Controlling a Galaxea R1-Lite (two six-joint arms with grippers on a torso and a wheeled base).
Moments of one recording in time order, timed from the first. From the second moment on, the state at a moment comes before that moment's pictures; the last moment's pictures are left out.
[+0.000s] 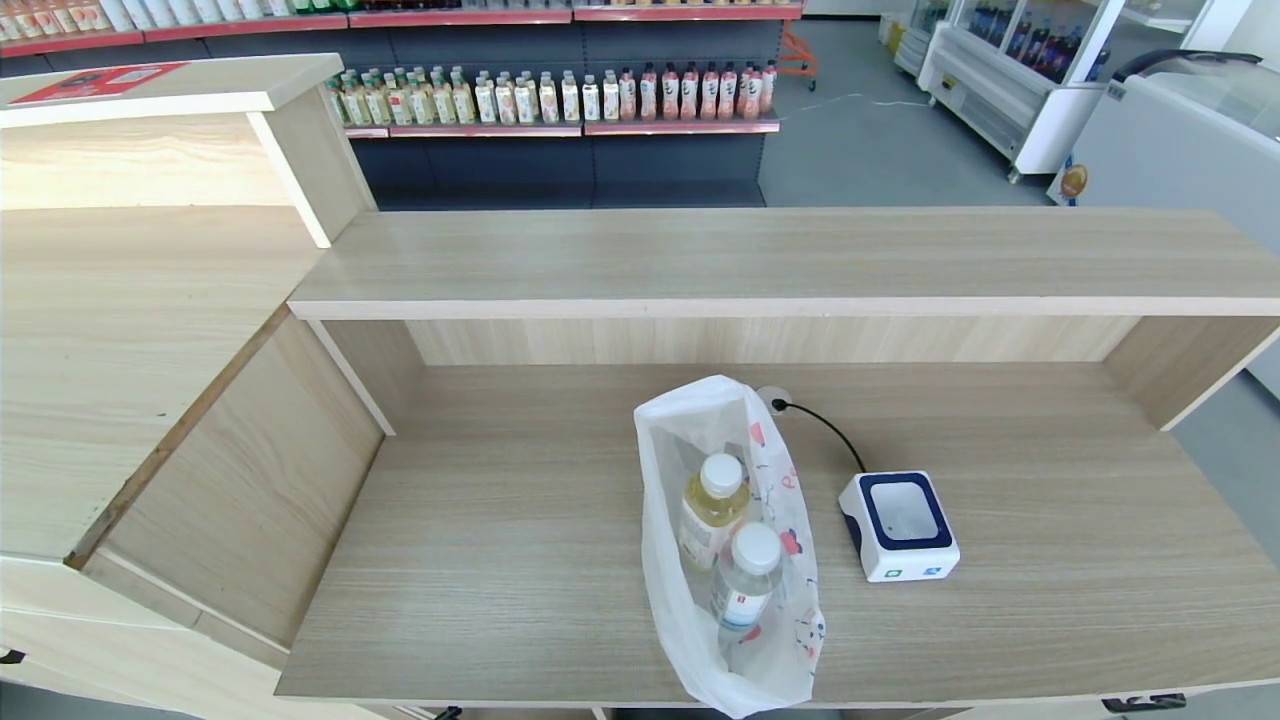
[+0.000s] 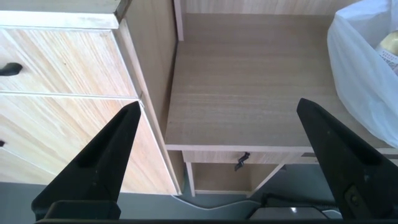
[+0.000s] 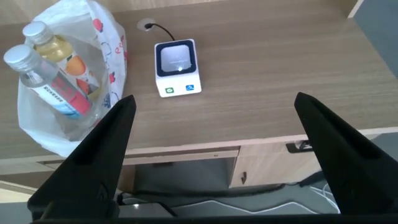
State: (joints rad) left arm 0.00 0.00 0.00 0.00 0.00 0.00; right arm 0.00 0.00 0.00 -0.01 -0.04 0.03
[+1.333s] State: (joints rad) left arm 0.00 0.00 0.00 0.00 0.00 0.00; right arm 0.00 0.00 0.00 -0.01 -0.04 0.03
